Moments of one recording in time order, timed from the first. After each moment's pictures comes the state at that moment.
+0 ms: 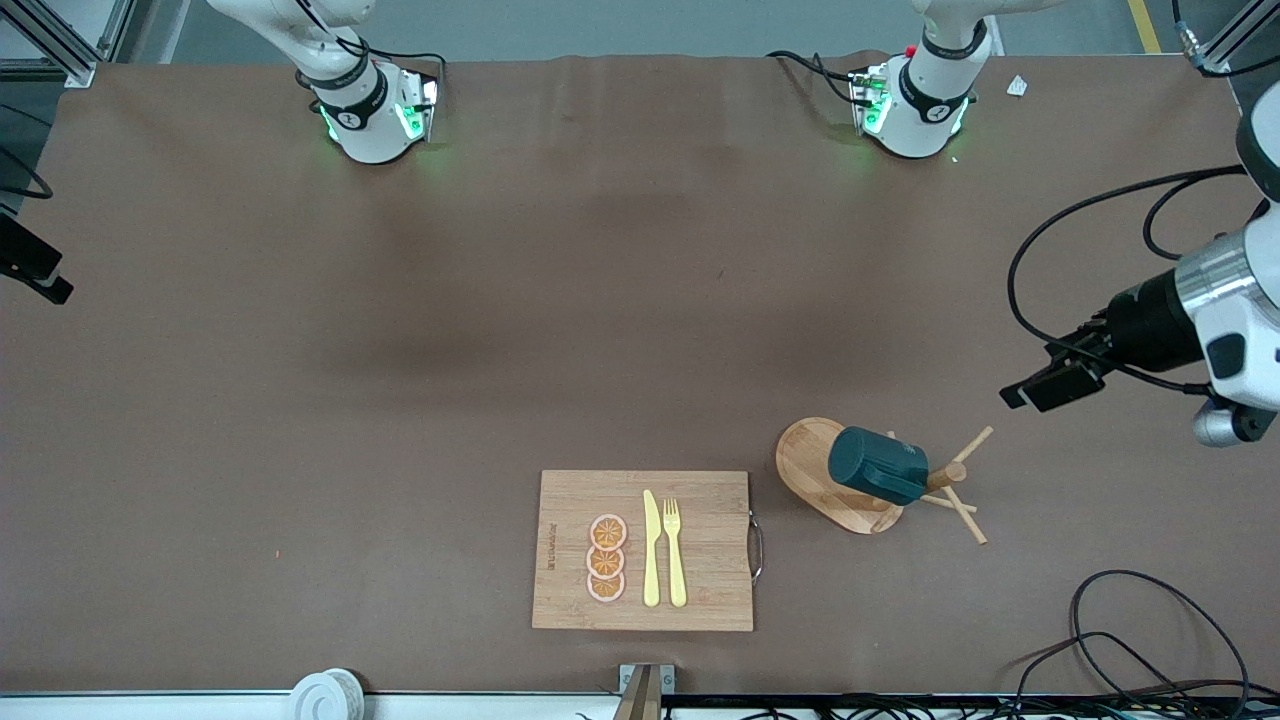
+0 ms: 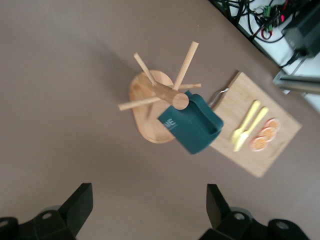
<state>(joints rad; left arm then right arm) 0.06 0.28 -0.21 -1.30 -0.15 1.65 -0.65 -0.10 0.01 0.02 -1.48 -0.02 1.66 0.02</state>
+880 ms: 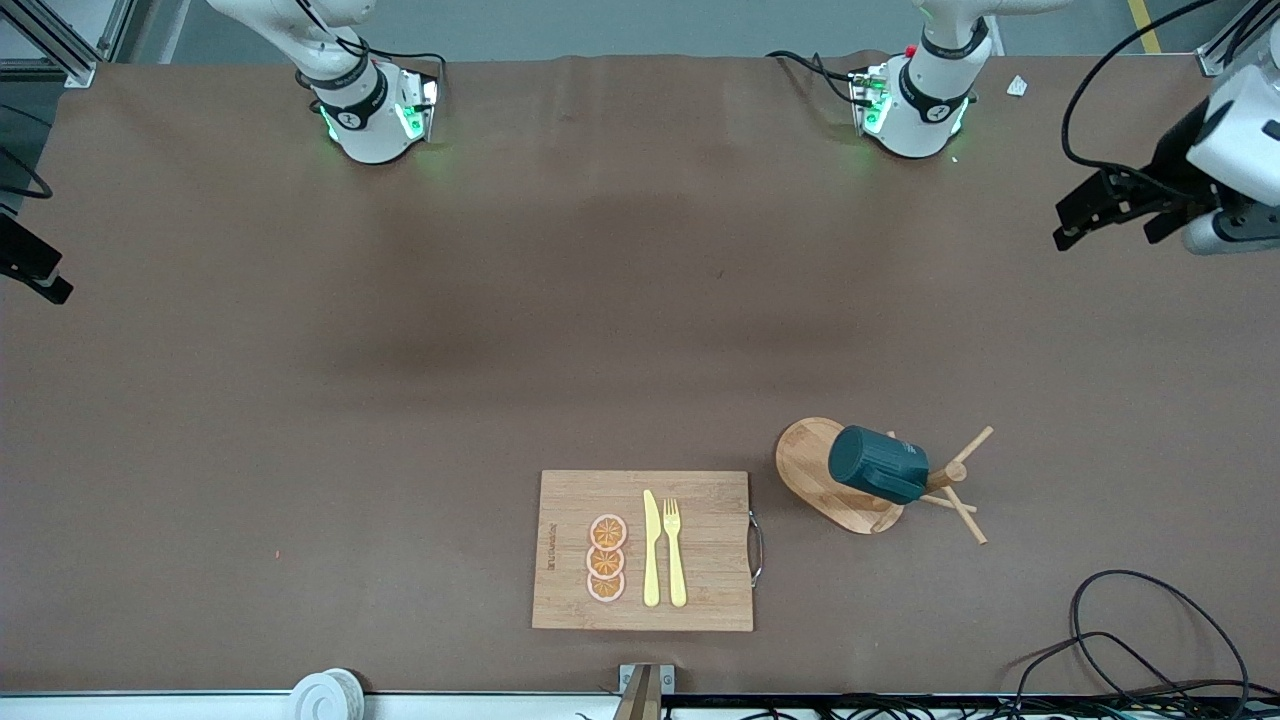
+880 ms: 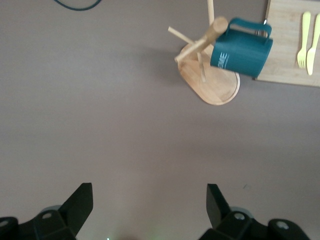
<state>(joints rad) -0.03 -0.08 -0.10 -1.61 -0.02 1.54 -0.20 -0.11 0.01 0.02 -1.47 -0.02 1.65 0.02</state>
